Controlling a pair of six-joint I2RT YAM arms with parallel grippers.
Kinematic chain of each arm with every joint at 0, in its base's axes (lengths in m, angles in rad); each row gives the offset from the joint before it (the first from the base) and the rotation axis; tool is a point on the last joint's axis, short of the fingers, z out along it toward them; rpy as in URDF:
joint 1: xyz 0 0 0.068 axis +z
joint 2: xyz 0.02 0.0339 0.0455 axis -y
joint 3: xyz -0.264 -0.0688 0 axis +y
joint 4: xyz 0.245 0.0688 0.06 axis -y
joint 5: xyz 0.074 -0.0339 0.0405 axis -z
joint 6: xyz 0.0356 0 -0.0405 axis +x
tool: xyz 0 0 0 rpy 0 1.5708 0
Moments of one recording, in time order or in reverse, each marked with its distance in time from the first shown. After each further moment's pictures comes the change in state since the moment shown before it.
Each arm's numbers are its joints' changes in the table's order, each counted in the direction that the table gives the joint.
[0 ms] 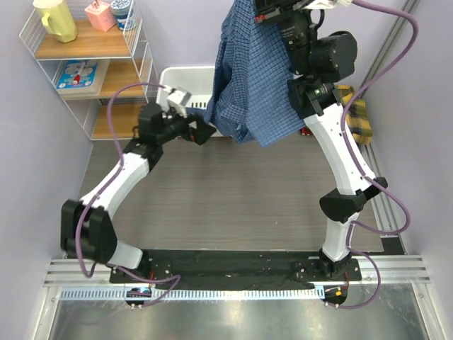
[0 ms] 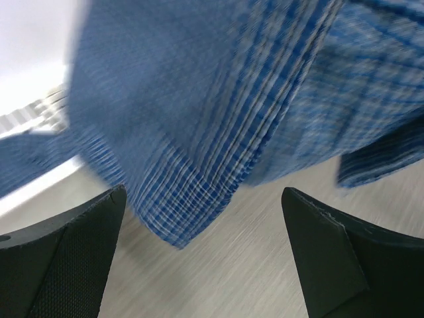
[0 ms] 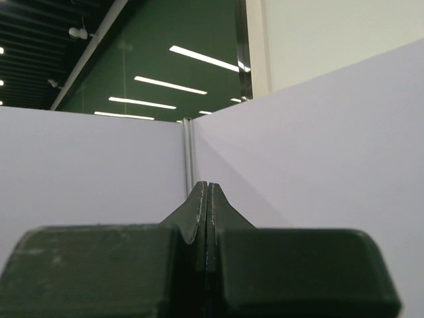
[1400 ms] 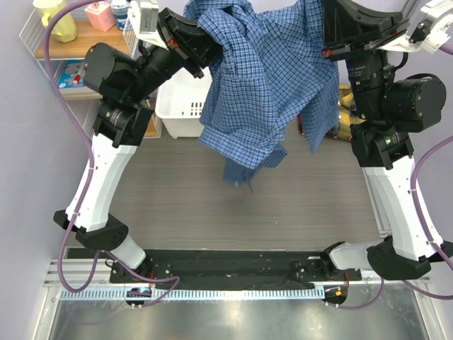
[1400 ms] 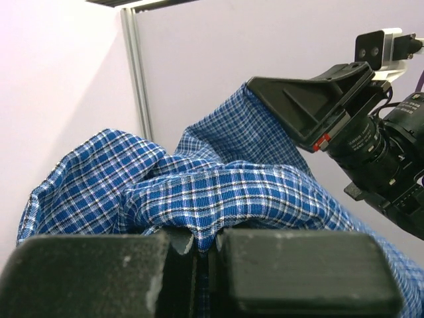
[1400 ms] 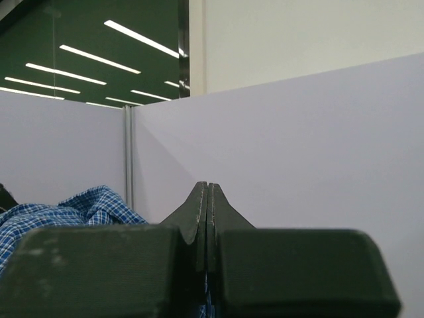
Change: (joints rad) left arm -0.318 -0.187 -1.151 -0.111 0.023 -0.121; right arm -0.103 0.542 0.530 -0.122 0.063 -0.177
